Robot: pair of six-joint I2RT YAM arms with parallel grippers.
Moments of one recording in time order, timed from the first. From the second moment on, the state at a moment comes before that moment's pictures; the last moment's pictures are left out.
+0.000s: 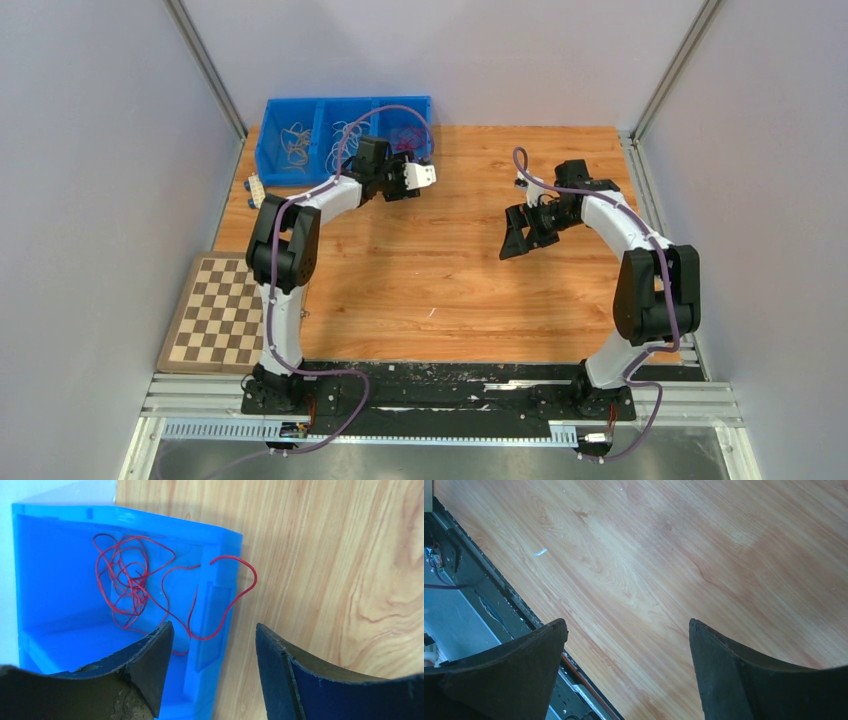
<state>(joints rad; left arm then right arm) -0.36 2.09 1.52 -0.08 0.37 1.06 0.10 1.67 1.23 -0.83 -0.68 -0.30</state>
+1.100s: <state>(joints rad) -0.34 2.21 1.76 -0.14 0.48 0.97 0.10 1.70 1.24 -0.84 -0.66 -0.30</state>
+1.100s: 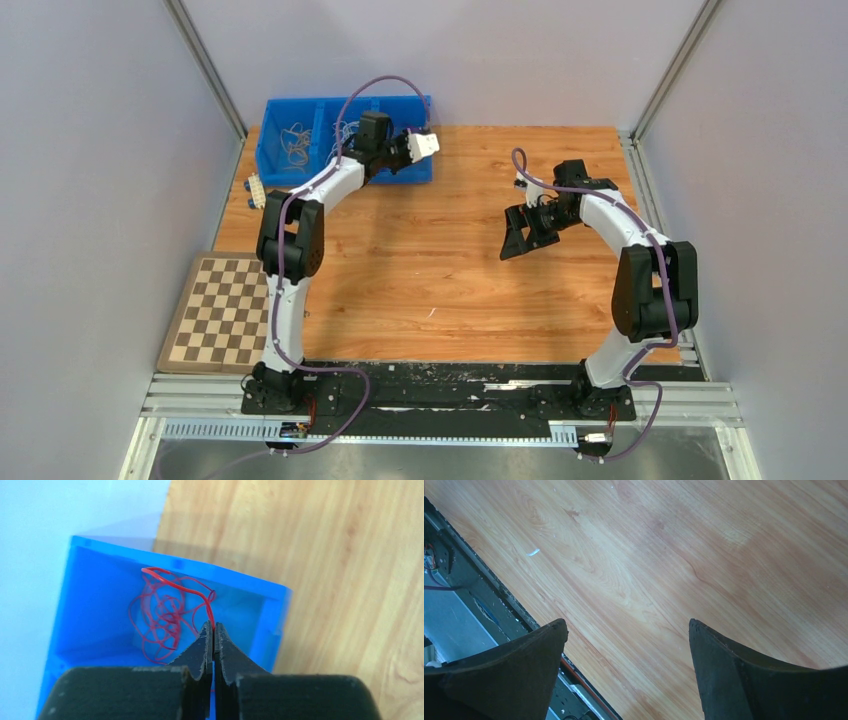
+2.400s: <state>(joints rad) -0.22 2.23 2.34 -0.14 0.56 -0.24 0.10 1.76 1.27 -0.84 -0.65 -0.30</state>
